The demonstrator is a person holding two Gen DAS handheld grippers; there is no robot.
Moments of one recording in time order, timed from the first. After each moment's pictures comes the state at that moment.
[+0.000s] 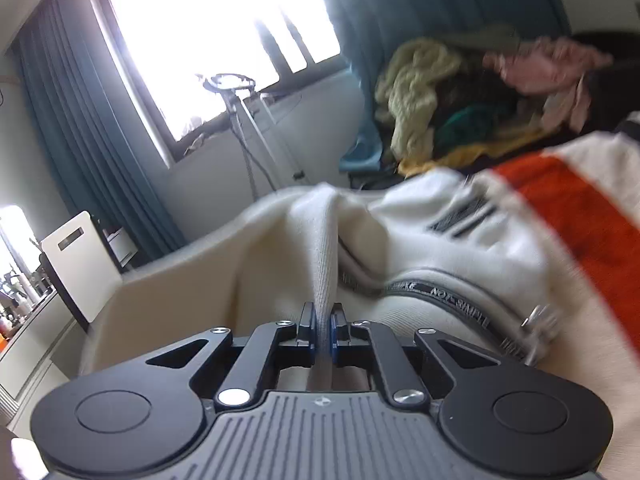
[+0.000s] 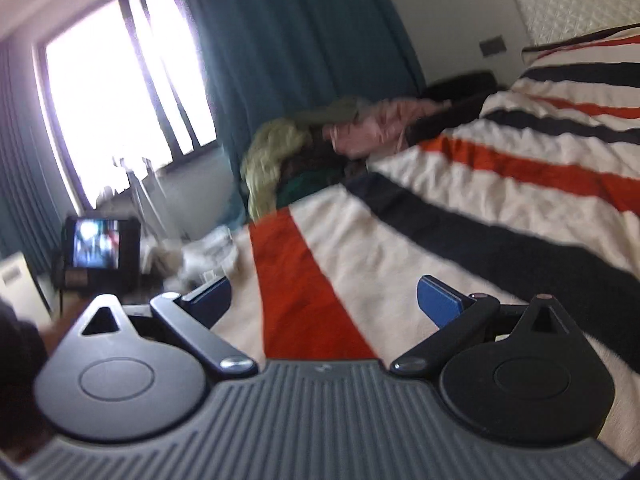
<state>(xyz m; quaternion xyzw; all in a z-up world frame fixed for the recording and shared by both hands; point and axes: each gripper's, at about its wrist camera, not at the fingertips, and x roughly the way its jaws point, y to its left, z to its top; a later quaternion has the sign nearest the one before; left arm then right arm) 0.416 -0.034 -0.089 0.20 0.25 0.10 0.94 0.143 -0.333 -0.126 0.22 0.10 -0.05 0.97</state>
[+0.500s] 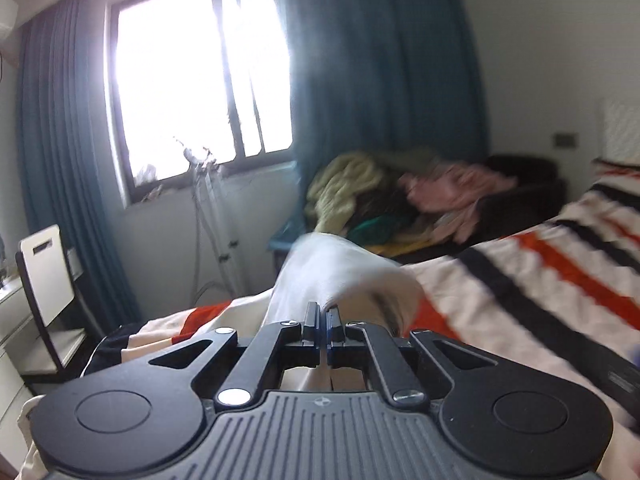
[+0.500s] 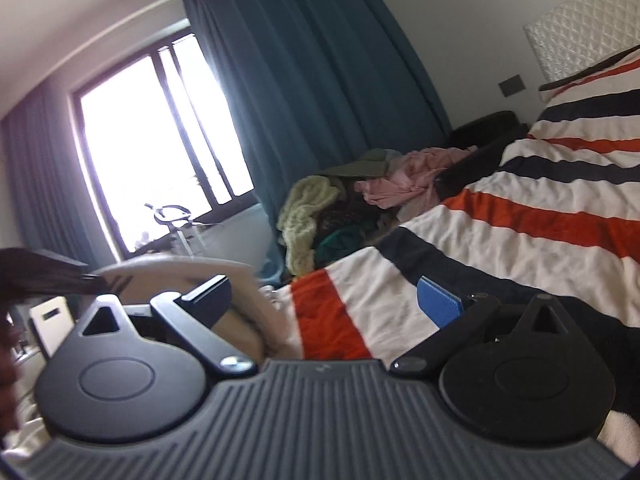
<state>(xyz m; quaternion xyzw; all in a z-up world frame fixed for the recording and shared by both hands) 0.099 -0.019 0.049 0.11 0.15 -0.05 0.98 0.099 -0.345 -0.093 0.23 0.04 0.01 0.97</state>
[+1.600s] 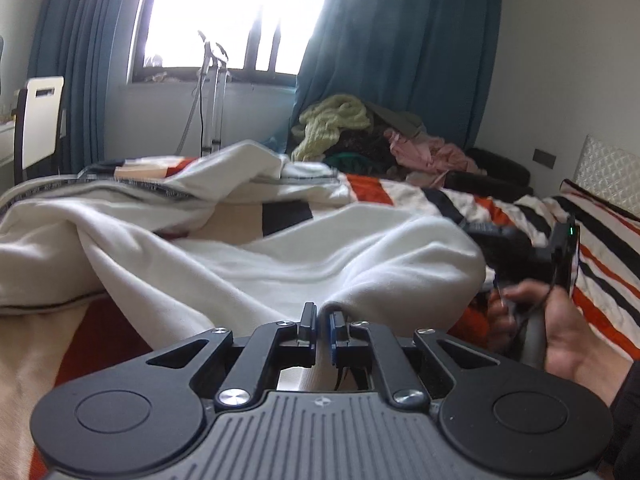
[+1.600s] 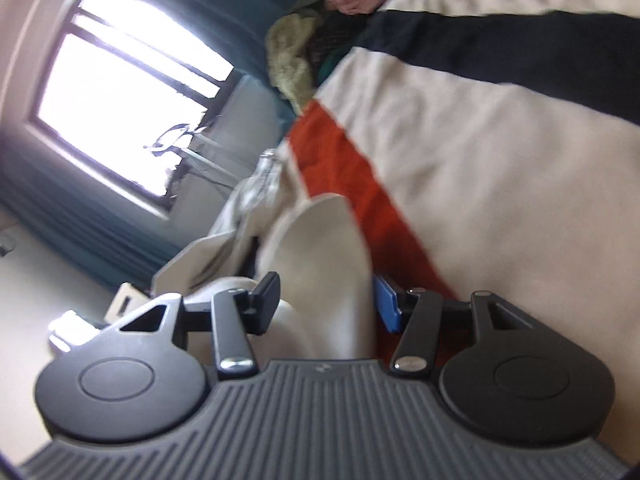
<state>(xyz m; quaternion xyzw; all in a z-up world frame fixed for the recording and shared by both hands) 0.002 0.060 -0.058 -0.05 0.26 -0.07 0.96 0.237 -0.363 -0.189 0.44 0.27 0.12 0.85</state>
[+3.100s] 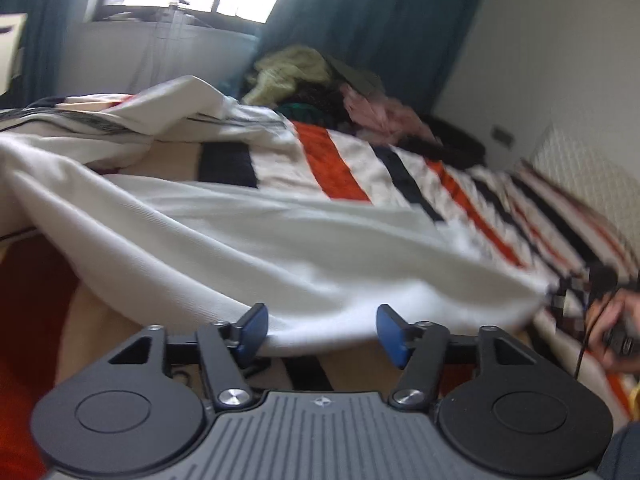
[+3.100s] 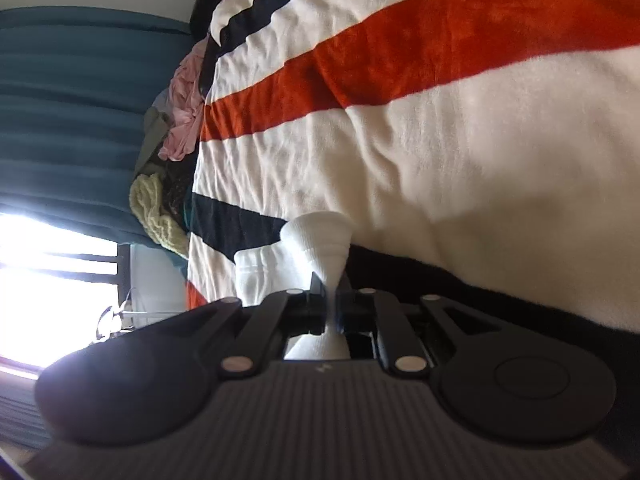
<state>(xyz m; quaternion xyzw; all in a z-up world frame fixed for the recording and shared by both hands) 0.023 0.058 -0.074 -0.12 0.31 -0.13 0.93 0.098 -0.574 -0.186 0.63 0.26 -0.15 0.72</state>
